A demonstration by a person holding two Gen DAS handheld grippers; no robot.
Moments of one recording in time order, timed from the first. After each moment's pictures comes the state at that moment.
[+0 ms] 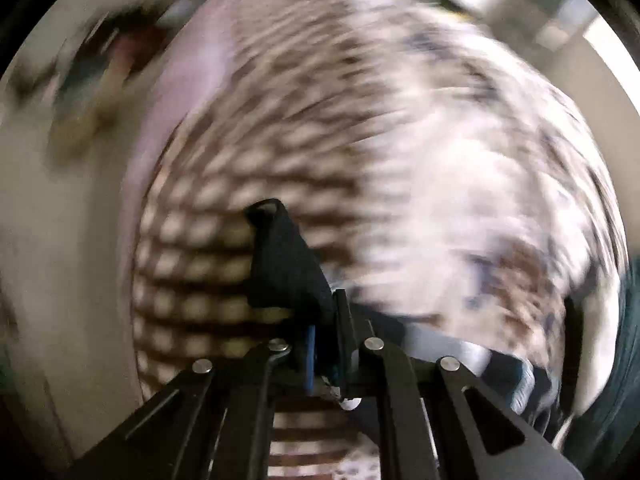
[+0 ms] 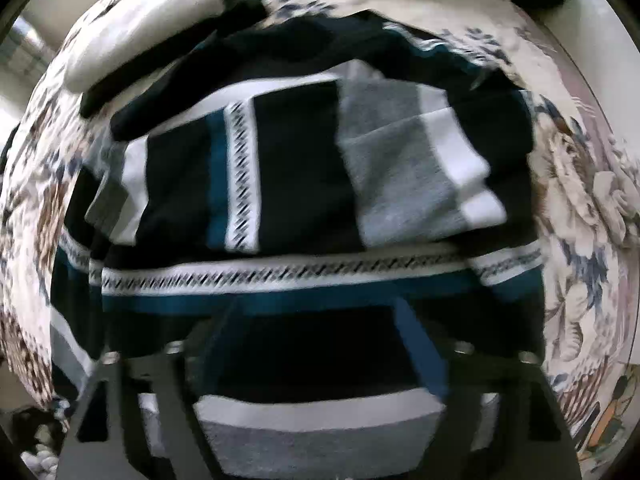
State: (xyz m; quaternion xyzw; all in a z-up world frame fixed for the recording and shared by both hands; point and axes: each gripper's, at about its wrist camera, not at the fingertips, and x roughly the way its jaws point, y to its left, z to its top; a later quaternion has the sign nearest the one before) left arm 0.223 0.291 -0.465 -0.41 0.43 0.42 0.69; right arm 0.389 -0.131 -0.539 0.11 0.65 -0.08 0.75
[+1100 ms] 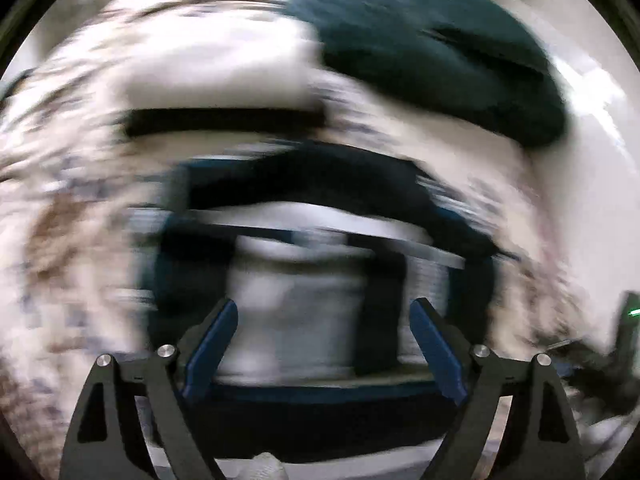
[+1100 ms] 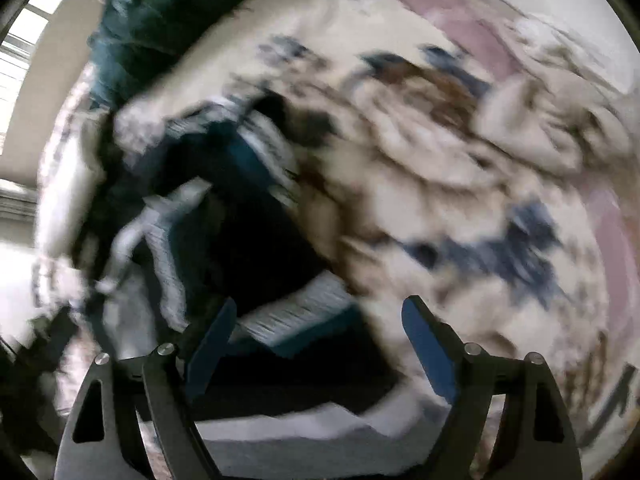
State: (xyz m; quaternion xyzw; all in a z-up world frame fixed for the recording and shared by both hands) left arm 0.409 -0.049 -0.427 -0.08 0.56 -0.07 0.82; right arm 0.376 -0.368 -0.522 0.32 0.59 -0.10 0.73
